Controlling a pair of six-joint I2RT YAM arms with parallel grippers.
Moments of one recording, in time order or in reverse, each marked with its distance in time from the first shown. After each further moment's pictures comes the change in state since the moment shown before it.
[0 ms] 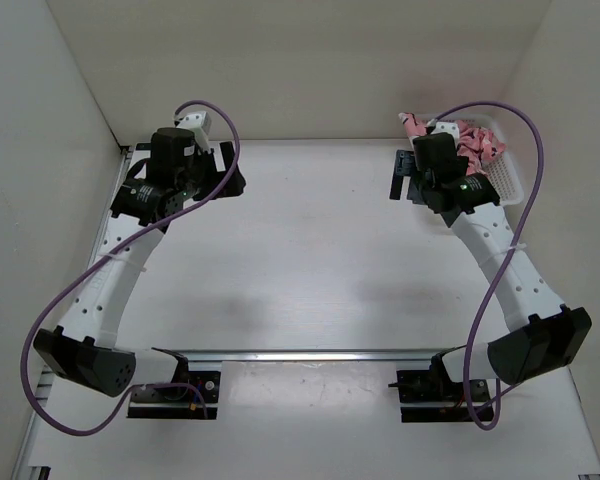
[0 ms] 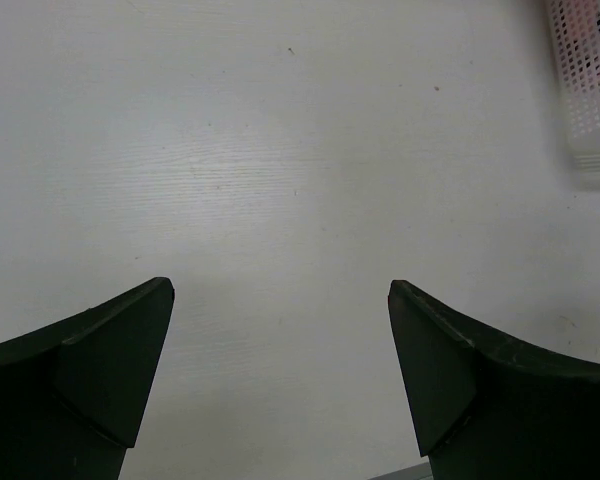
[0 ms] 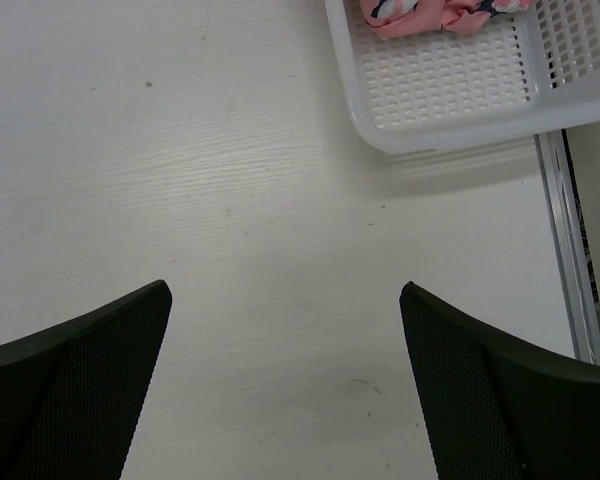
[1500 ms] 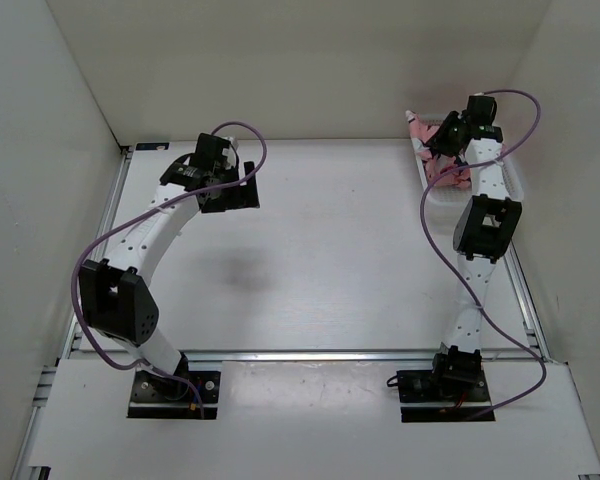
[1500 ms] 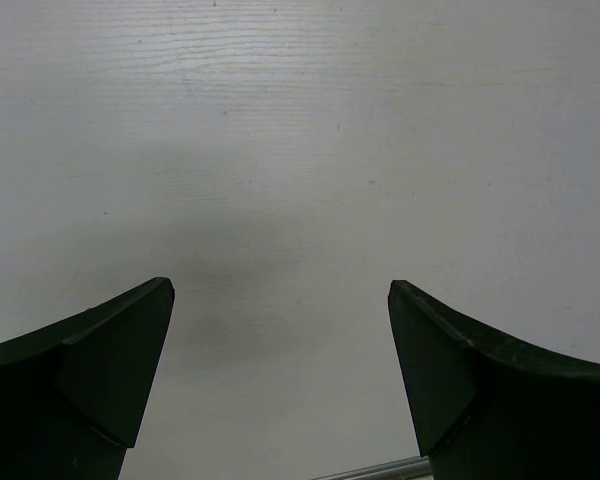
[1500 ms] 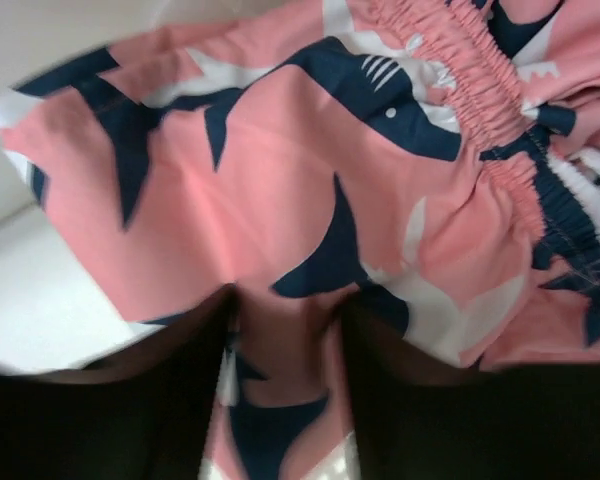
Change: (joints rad) left arm 0.000 0.292 -0.039 -0.005 0.024 -0.040; right arm -0.506 1.171 1.022 0.168 -0.655 0.158
